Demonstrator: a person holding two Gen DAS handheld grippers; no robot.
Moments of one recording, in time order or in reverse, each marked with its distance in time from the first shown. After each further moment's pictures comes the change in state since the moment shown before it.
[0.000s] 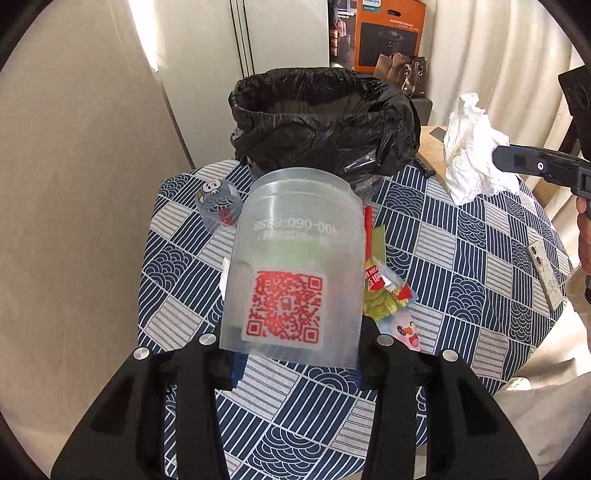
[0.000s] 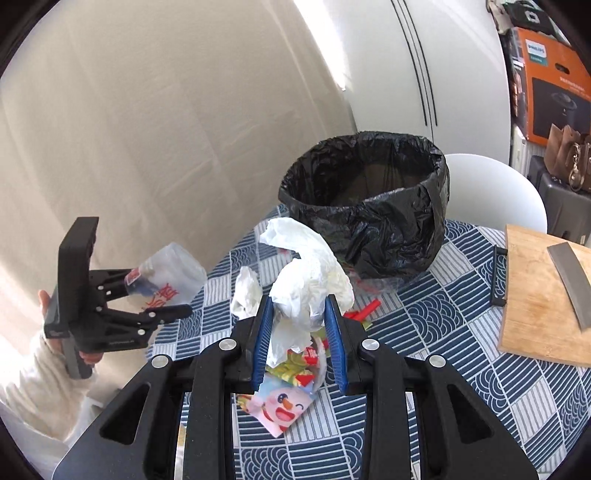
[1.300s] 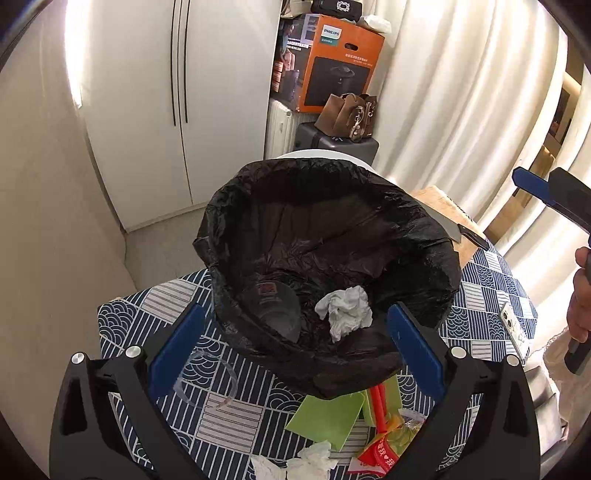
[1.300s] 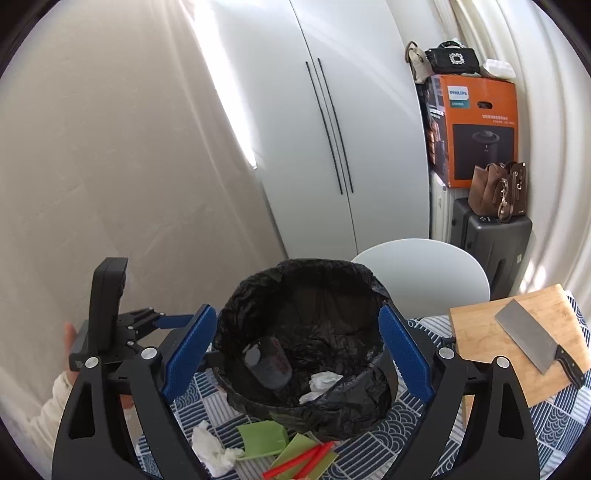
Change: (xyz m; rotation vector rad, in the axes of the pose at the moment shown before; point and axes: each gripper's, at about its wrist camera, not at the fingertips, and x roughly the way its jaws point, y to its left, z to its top) left arm 0.090 0.082 0.174 0.089 -0.101 -0.286; right arm 0.032 -0.010 0.128 0.166 -0.267 -0.349
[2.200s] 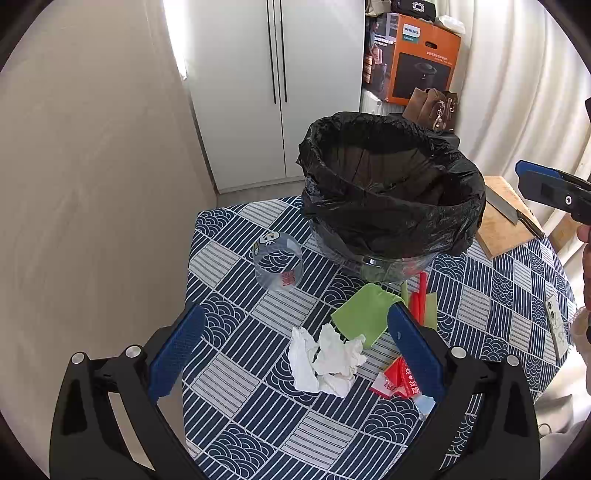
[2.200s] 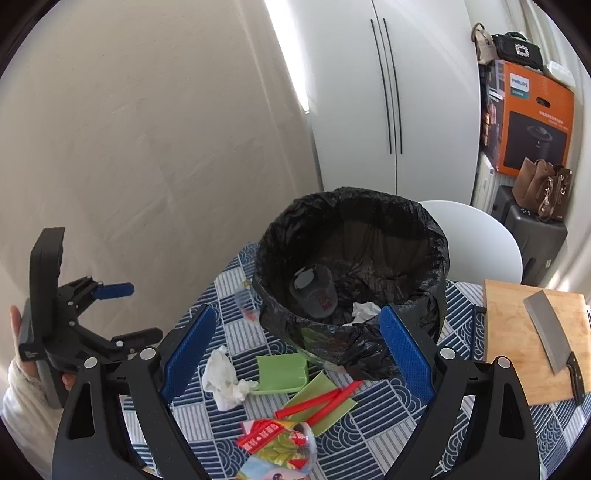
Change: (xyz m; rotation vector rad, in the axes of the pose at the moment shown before) left arm -0.091 -0.028 -0.112 -0.176 0.035 0.344; right arm 0.000 0.038 -0.053 -0.184 0.207 0.138
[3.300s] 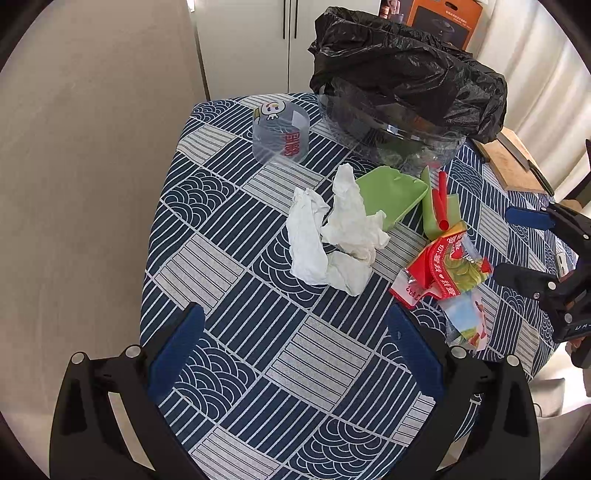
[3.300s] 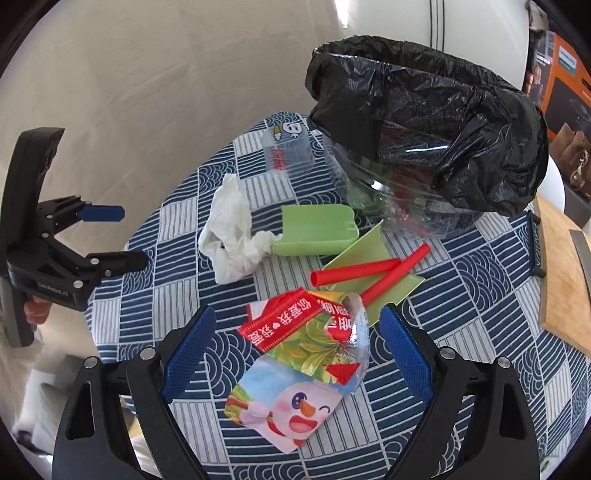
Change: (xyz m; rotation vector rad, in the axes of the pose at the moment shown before) left arm 0.053 0.012 -0.105 -0.051 0.207 -0.054; right arm 0.077 0.042 -0.143 -0.113 0.313 0.011
